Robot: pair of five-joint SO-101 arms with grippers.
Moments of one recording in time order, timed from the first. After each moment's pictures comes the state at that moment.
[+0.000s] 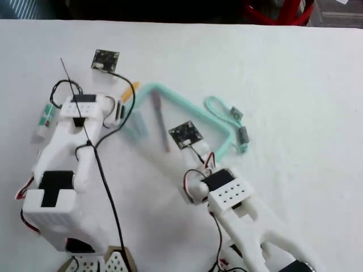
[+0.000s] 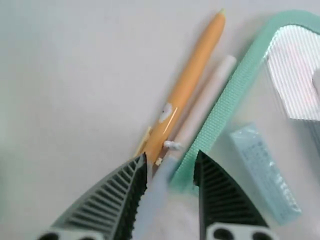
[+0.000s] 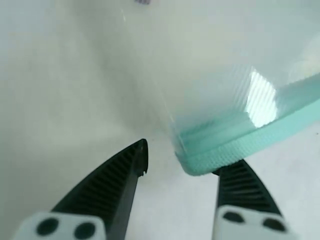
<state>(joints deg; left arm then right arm) -6.1 13.7 18.4 42.7 -6.8 -33.3 -33.6 64.9 47.3 0.7</state>
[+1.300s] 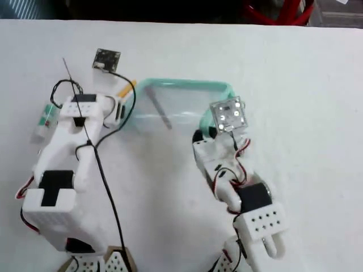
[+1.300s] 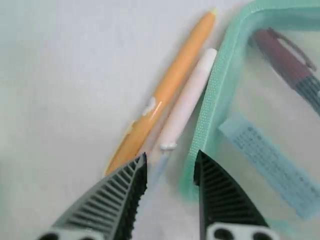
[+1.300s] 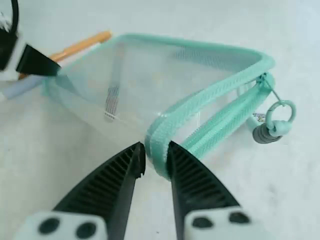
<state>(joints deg) -5.8 13.9 18.1 42.8 -7.7 -20.4 -63.0 65.0 37.9 2.3</state>
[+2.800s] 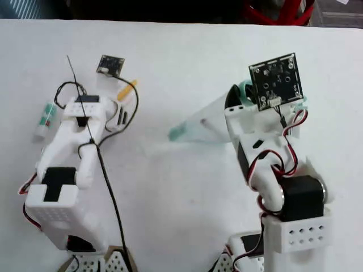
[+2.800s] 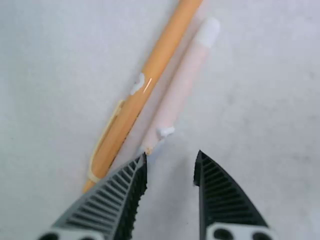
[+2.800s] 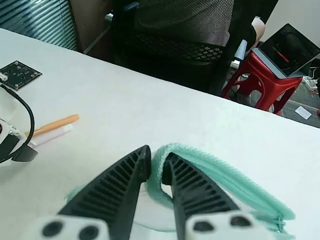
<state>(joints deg) -6.0 14.8 18.4 45.2 -7.8 -11.0 -51.5 16.7 66.5 13.1</state>
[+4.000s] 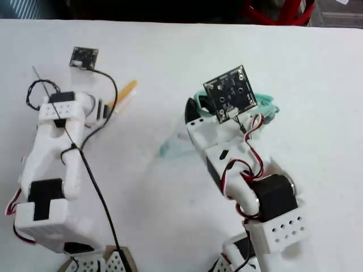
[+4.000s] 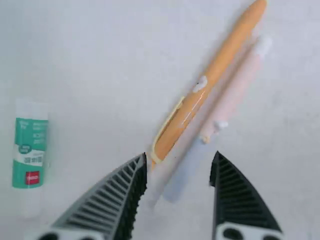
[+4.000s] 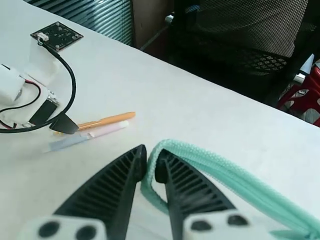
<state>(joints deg) -13.3 7.3 18.4 49.3 -11.5 -24.7 -51.9 29.5 59.4 8.6</state>
